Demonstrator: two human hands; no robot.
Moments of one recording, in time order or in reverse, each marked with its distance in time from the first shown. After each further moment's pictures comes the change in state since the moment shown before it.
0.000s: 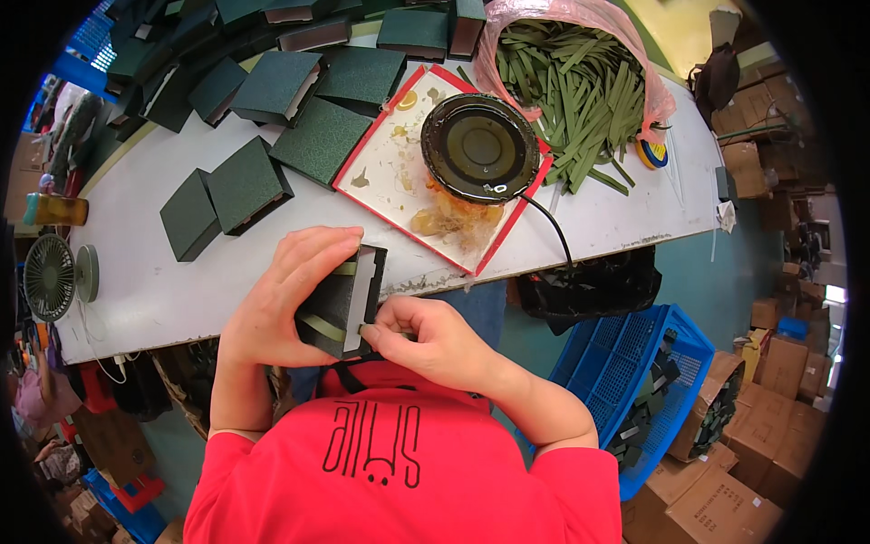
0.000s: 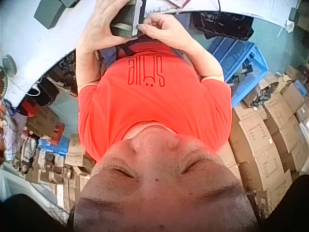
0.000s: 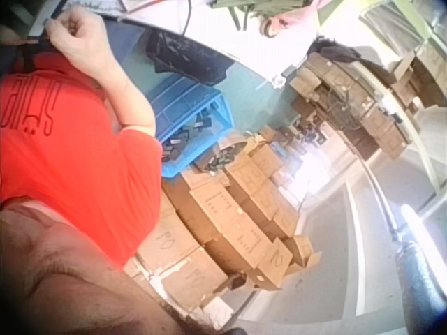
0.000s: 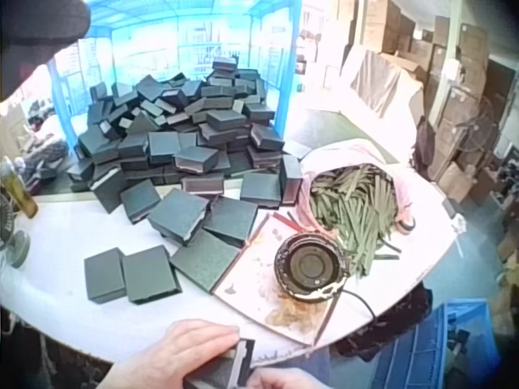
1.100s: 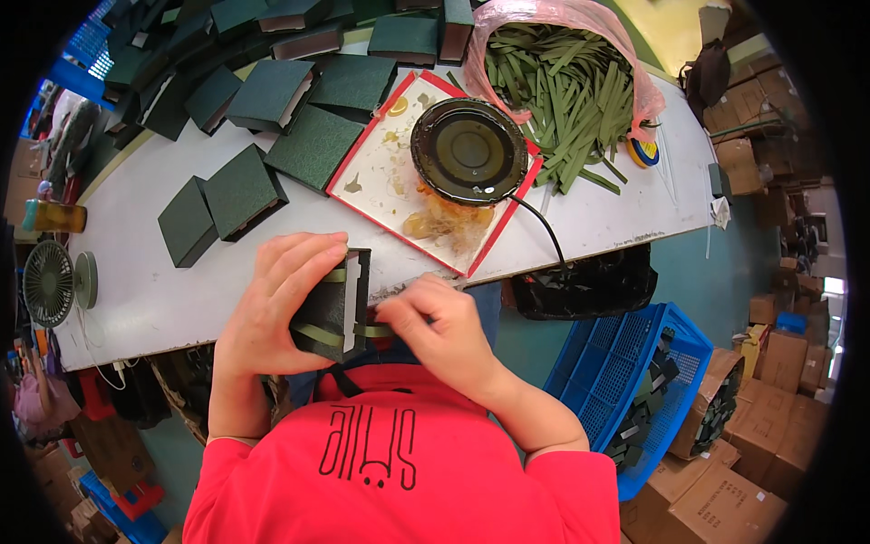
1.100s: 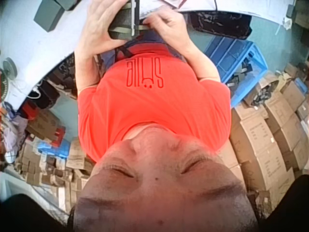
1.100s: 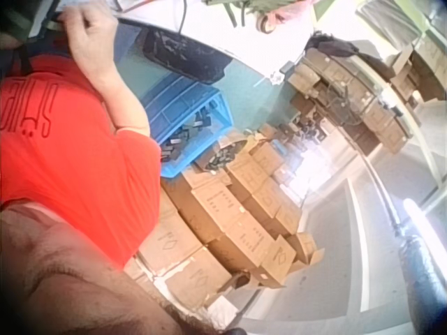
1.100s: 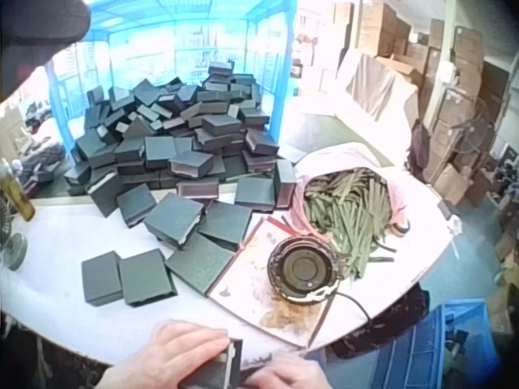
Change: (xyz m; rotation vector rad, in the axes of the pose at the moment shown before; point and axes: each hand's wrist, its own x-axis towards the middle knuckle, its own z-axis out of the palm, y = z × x) left_hand -0.002 0.011 -0.003 0.156 0.018 0.002; right_hand -0.001 0.007 -0.003 -0.276 0.346 -0.369
